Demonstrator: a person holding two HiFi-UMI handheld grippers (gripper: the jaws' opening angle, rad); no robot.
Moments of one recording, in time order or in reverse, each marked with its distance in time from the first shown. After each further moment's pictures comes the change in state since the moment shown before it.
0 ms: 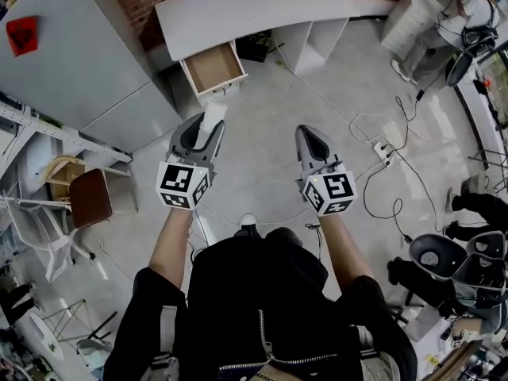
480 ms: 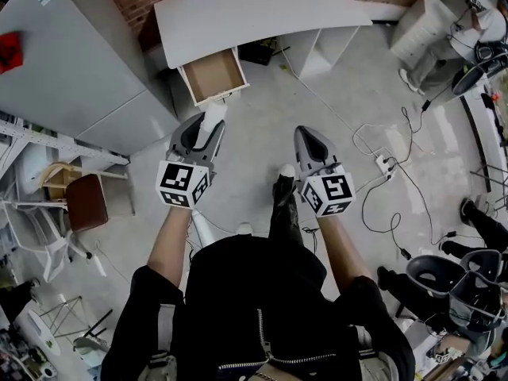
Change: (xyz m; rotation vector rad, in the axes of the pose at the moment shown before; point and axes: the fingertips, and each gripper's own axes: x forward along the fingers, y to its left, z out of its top) left arm 0.089 0.045 -0.013 -0.017 0.035 0.033; right arm 0.088 -0.056 -0.007 0.019 0.016 0.043
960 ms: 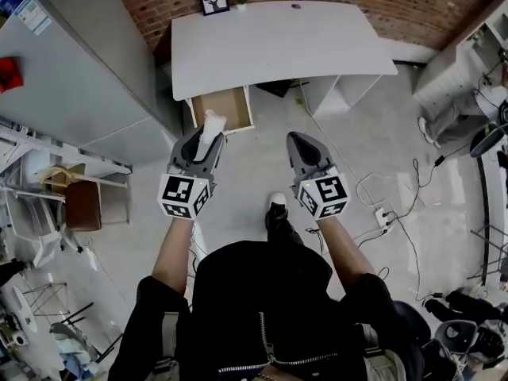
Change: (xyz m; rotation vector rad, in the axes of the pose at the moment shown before) left arm 0.142 0.063 0.022 -0.021 -0.004 0.202; right arm 0.167 -0.104 0.032 -0.060 0.024 0.257
